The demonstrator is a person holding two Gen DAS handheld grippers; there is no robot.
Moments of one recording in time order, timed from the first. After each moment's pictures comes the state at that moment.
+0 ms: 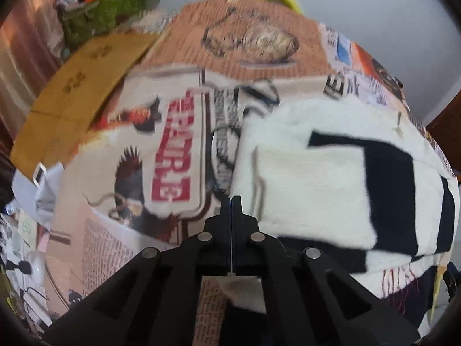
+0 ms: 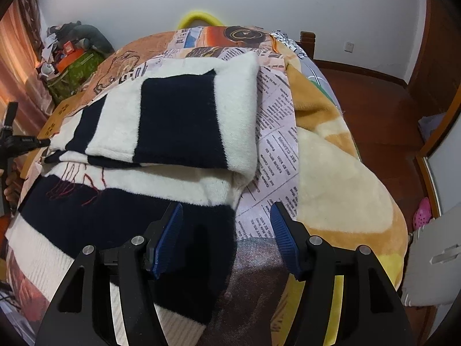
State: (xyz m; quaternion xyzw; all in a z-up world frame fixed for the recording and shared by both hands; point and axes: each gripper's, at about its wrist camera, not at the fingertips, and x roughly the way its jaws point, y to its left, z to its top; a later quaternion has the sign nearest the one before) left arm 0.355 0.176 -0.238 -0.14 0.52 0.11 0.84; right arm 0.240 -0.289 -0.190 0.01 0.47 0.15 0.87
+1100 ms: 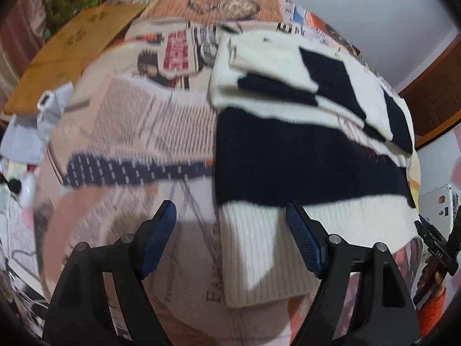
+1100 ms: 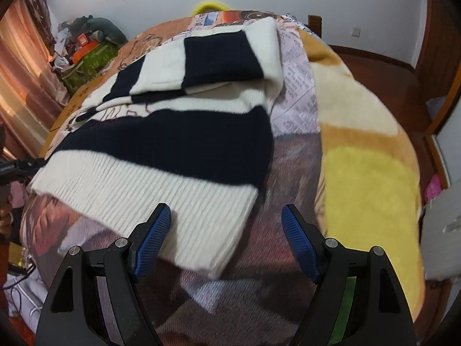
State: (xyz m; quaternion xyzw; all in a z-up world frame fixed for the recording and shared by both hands) left arm 0.180 0.136 -0.230 -0.16 0.54 0.02 0.83; right arm 0.144 -0.279 -0.205 0.04 0.49 0.17 0.85
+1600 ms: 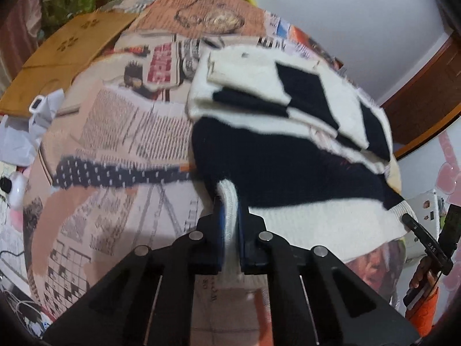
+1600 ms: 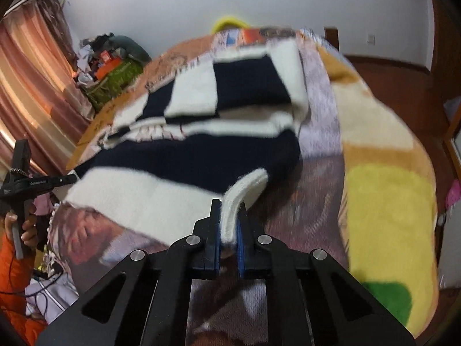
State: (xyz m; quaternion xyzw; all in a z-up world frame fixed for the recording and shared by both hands) left arm 0.174 0.126 -0.199 -0.18 0.49 -0.01 0.85; right arm 0.141 -0.276 -0.175 0.07 0.44 0.22 0.87
